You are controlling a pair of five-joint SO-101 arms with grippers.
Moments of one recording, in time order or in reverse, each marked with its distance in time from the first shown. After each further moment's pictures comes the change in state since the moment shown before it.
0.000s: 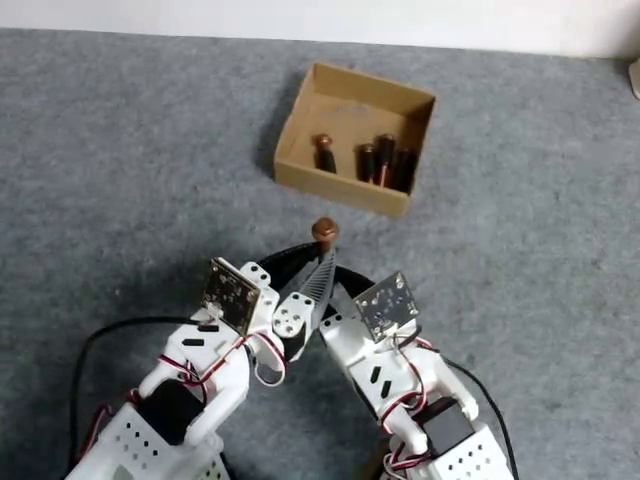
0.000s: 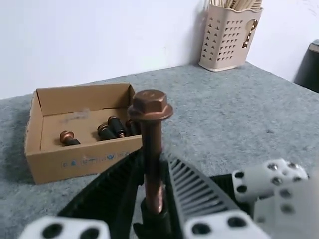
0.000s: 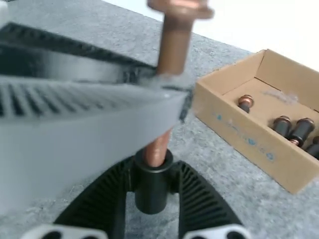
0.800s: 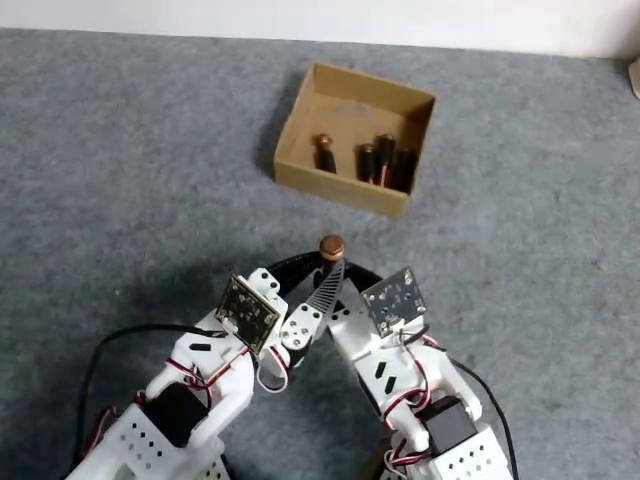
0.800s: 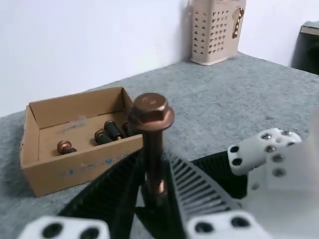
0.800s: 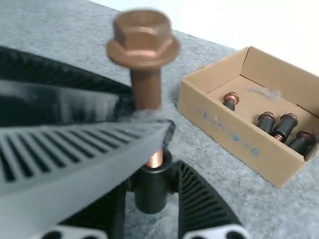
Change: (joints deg) left arm 3.9 -0.8 4.8 -3.4 -5.7; right arm 3.0 0.0 -0.6 0.0 0.2
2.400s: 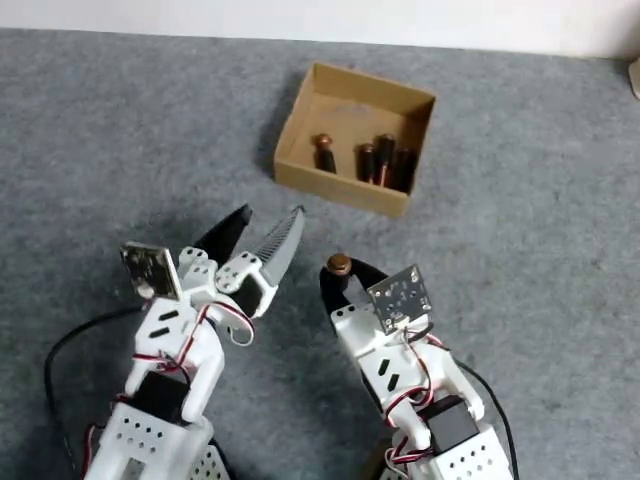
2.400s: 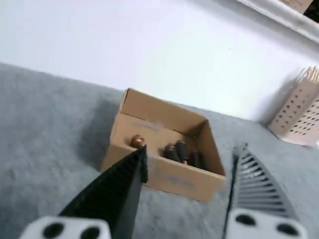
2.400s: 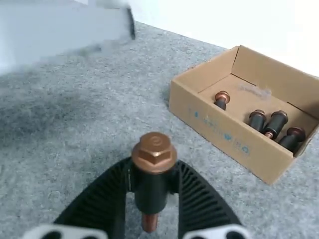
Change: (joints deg) left arm -23.1 0.8 5.7 -13.9 22.0; right arm 1.2 0.1 -0.2 0.0 0.0
